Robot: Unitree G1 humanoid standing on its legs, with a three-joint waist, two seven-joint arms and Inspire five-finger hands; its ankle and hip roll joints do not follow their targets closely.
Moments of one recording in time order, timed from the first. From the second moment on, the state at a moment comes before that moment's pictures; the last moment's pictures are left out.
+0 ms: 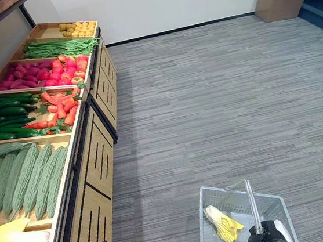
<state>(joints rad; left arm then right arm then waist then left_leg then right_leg) 0.14 0.24 -0.17 1.23 0.18 -0.12 0.13 0.13 -0.40 0.11 1.10 -0.07 -0.10 -0.23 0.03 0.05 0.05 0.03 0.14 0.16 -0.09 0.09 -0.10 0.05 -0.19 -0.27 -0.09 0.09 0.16</state>
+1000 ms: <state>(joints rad) 0.06 0.17 -0.13 1.25 0.01 -0.07 0.18 -0.04 -0.38 0.17 1.18 -0.08 -0.10 -0.24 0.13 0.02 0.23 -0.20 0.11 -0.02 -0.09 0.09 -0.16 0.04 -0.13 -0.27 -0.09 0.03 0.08</state>
